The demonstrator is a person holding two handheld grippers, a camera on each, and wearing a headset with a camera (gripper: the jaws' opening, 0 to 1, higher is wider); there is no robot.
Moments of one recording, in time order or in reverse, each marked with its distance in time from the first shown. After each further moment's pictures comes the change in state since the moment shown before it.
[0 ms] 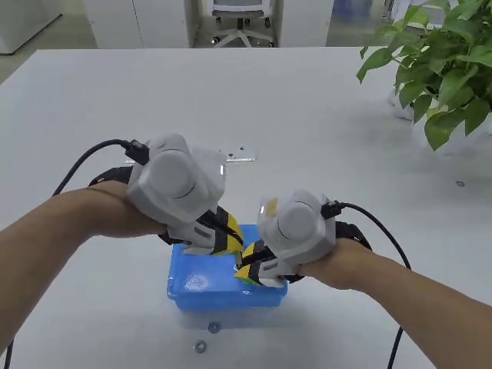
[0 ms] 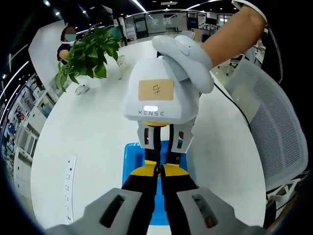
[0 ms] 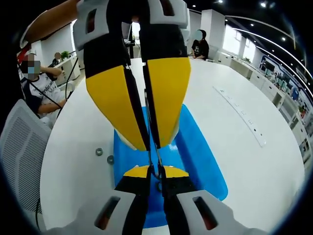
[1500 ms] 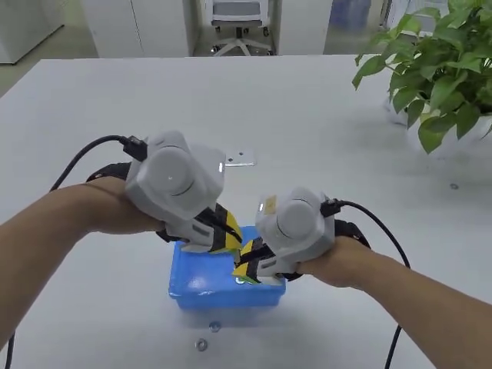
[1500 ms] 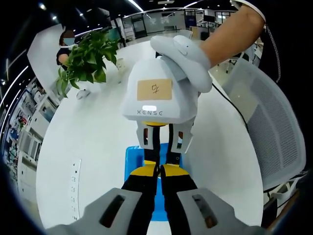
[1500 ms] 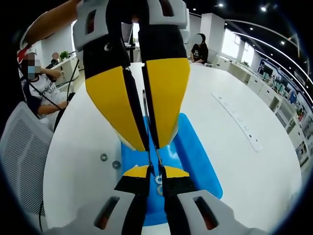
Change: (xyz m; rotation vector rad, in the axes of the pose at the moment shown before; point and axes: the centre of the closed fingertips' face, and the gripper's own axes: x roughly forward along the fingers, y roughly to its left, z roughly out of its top) left arm -0.019 -0.009 0.014 0.035 0.010 0.021; right arm -0.016 0.008 0.017 -0.018 -0.026 -0.029
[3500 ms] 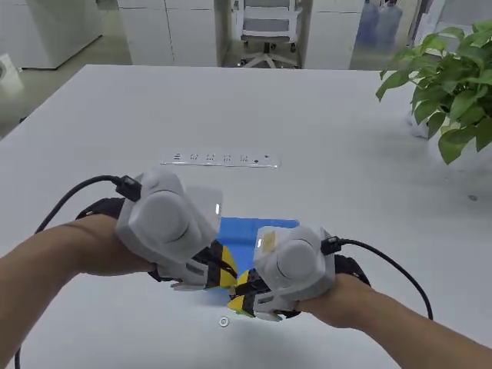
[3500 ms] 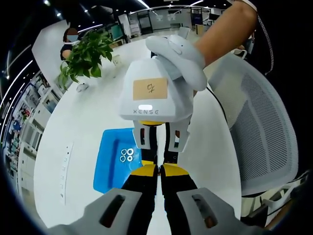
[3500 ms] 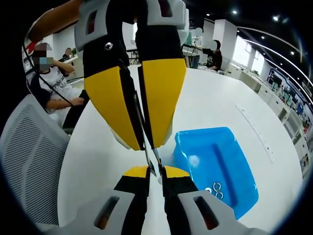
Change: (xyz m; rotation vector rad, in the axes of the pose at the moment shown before) left arm -0.024 -0.082 -0.024 -0.049 0.033 0.033; right arm 0.020 0.086 0.015 -0.075 -0.025 0.070
